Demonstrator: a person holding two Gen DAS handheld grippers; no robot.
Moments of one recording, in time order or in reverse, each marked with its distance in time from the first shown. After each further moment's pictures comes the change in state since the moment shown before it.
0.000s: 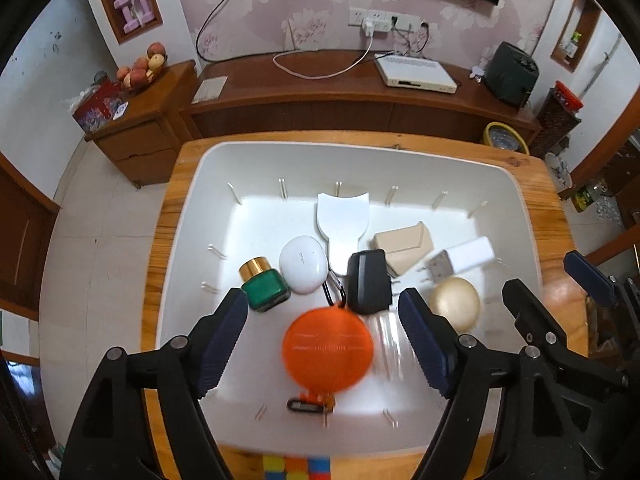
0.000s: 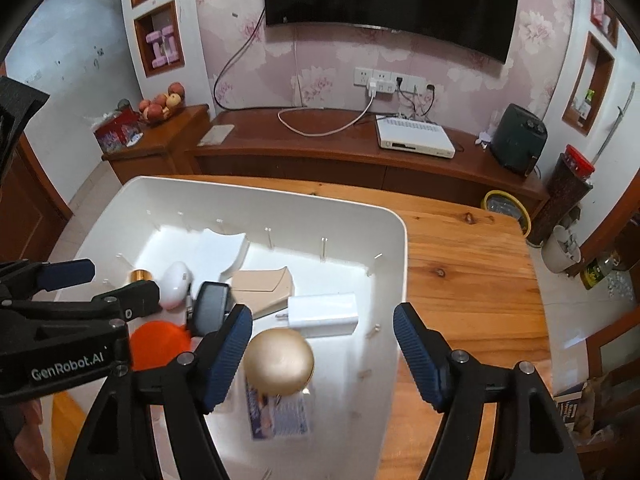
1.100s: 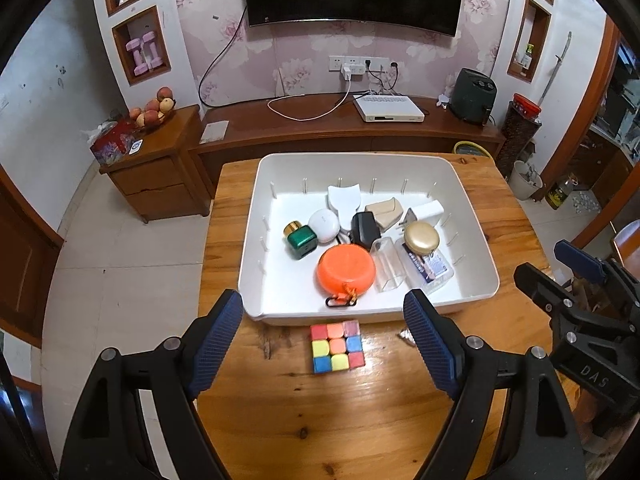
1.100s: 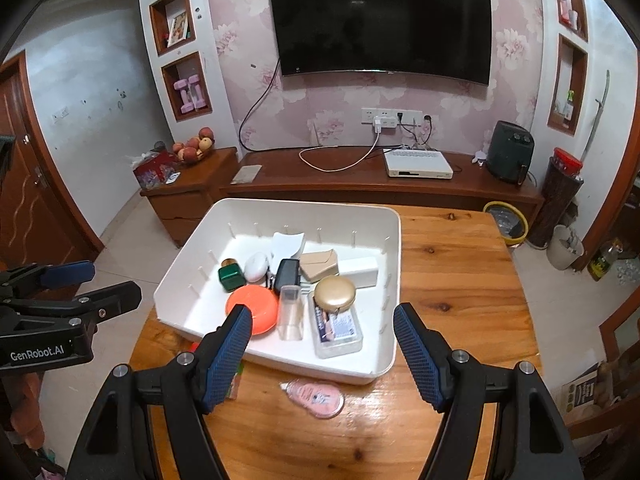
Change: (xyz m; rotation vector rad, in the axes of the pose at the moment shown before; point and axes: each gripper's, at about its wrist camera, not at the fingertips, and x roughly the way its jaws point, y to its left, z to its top) left arm -0.114 0.040 -0.097 0.068 -0.161 -0.049; right arm -0.138 0.017 -0.069 0.067 -0.126 0.091
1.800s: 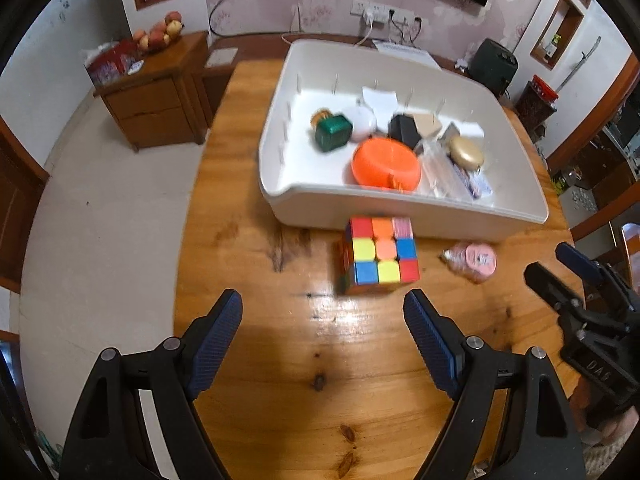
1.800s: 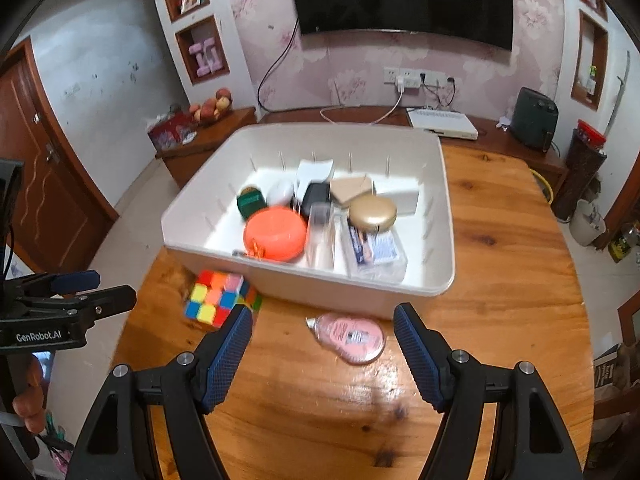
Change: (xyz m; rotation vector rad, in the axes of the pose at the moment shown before) left arm 0.061 0.042 -0.077 -0.103 0.188 -0.054; right arm 0.045 0.023 -0.076 -0.032 0.125 0.050
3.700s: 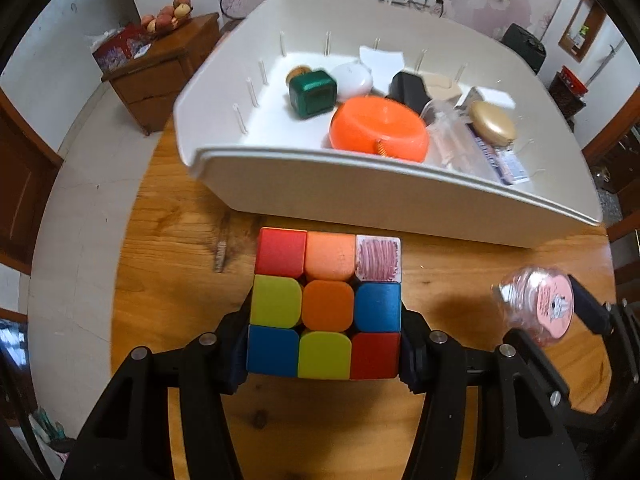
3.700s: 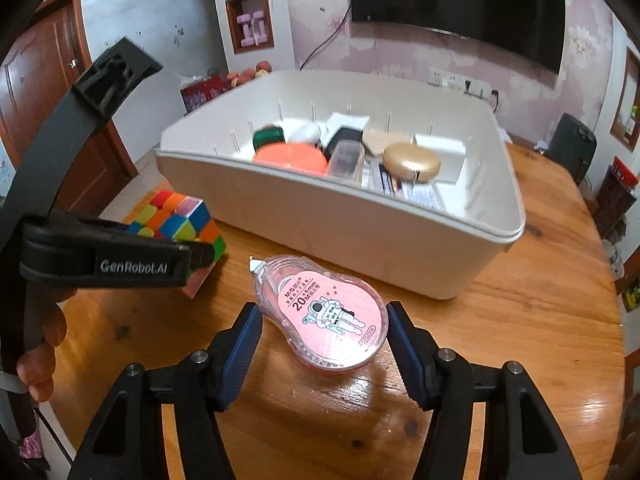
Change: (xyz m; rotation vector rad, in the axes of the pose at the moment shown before) left arm 0.048 -0.040 -0.001 -0.032 0.026 0.096; right arm 0.036 -0.006 -0.041 -0.175 -0.026 0.061
